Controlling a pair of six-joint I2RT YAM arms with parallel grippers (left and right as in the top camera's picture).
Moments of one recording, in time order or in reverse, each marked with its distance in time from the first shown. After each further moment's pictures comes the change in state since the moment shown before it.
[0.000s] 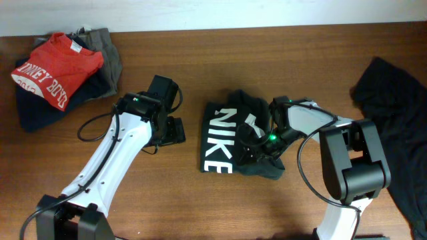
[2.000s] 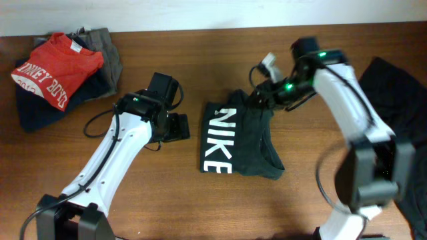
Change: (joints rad) left arm 0.000 0.005 0.000 0.087 0.095 0.059; right arm -0.100 -0.103 0.568 -0.232 0.108 0.124
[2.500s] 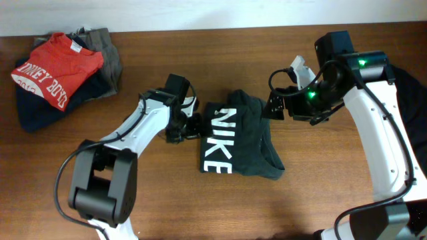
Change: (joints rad) left arm 0.000 0.305 -0.001 0.271 0.441 0.176; right arm -0.001 -0.238 0.045 -0.265 0.403 0.208
